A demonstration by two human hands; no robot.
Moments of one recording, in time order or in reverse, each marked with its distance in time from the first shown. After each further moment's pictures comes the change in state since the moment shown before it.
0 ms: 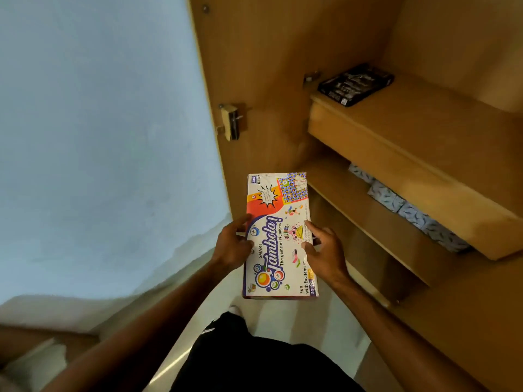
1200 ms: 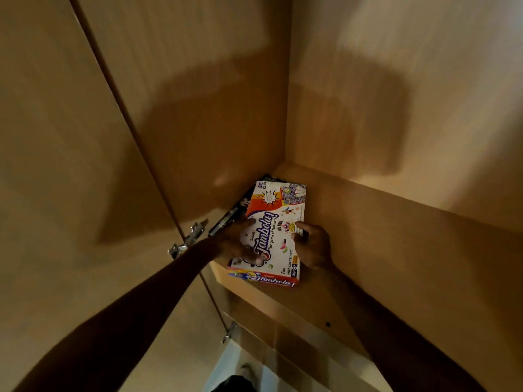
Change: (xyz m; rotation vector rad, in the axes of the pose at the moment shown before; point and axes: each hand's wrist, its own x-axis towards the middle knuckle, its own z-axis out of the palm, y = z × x) left_hand 0.569 0.373 0.215 0.595 -0.671 0.256; right_hand 0.580 0.036 -0.256 0.061 0.387 0.145
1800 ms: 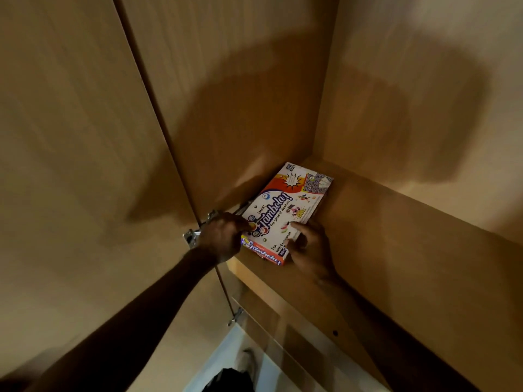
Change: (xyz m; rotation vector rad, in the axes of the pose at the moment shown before) left_hand -0.015 -0.052 0.008 0.600 0.644 0.290; right_hand -0.007 -0.003 0.026 -0.022 -0.145 -0.246
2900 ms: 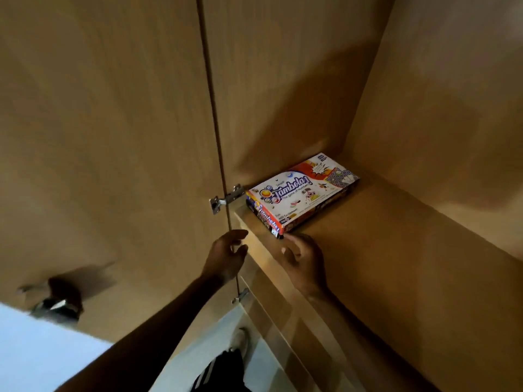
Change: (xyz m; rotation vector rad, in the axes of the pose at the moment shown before) left_hand -0.111 0.062 0.029 -0.643 0.213 -0.695; right_hand -0.073 -0.008 0.017 0.090 -0.080 -0.187
